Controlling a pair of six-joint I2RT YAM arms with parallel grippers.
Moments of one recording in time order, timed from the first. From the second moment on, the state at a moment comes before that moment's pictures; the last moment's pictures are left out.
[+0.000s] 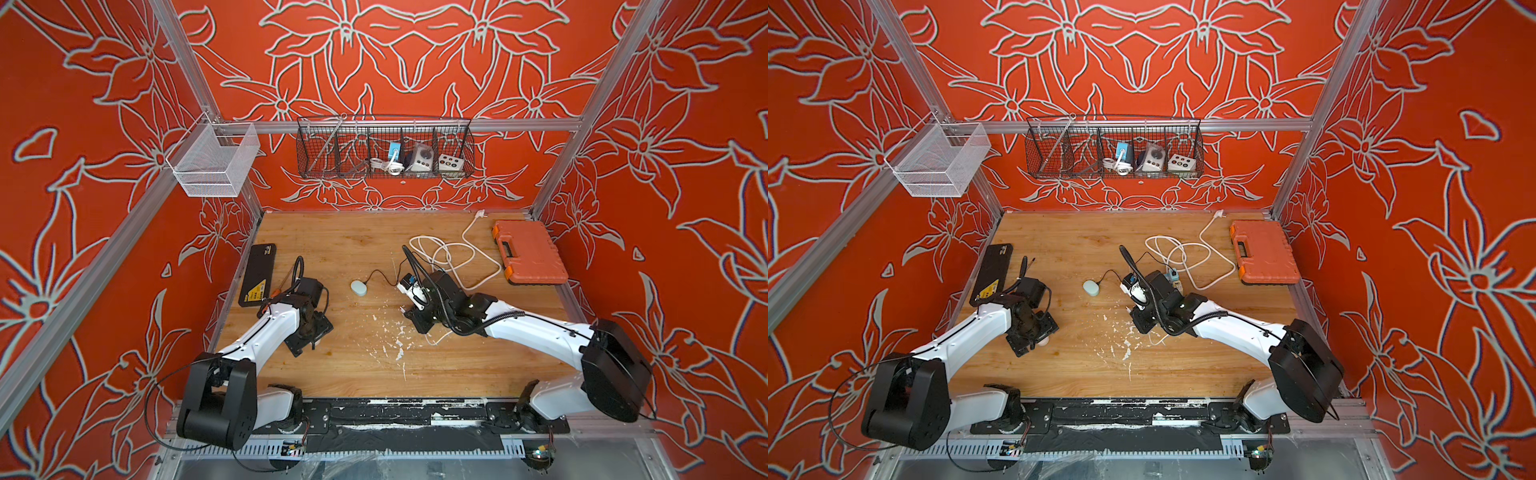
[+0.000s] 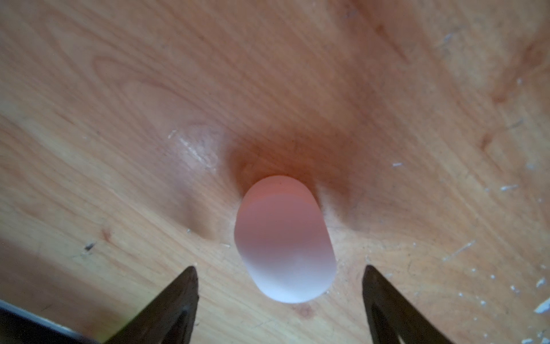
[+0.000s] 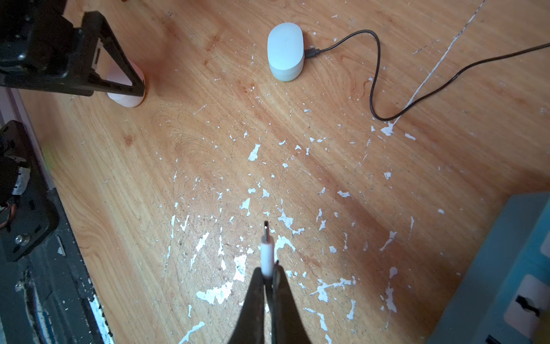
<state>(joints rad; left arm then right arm) -0.12 1.28 0.69 -0.87 -0.06 -0.90 0.86 1.43 0.88 -0.29 -0.19 0.08</state>
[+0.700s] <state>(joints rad) -0.31 1.54 0.86 -0.74 0.01 -0.84 0.86 1.43 0.88 -0.29 -0.18 0.09</state>
